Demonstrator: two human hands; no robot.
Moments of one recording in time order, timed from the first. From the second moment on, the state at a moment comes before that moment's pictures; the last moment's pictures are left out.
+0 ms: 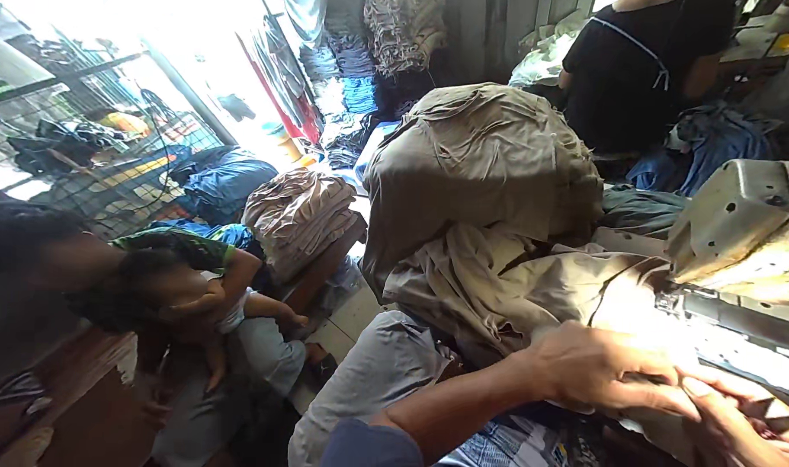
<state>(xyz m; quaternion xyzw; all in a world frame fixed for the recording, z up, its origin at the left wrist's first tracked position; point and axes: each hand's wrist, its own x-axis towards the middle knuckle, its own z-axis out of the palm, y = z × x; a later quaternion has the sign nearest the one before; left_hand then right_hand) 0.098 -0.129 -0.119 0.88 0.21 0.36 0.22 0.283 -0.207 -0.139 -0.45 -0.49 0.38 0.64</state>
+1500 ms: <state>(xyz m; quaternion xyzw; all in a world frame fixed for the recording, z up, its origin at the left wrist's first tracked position) 0.077 -0.109 -0.121 0.95 0.18 0.24 -0.04 0.297 -0.230 -0.174 -0.45 -0.58 0.23 0.64</state>
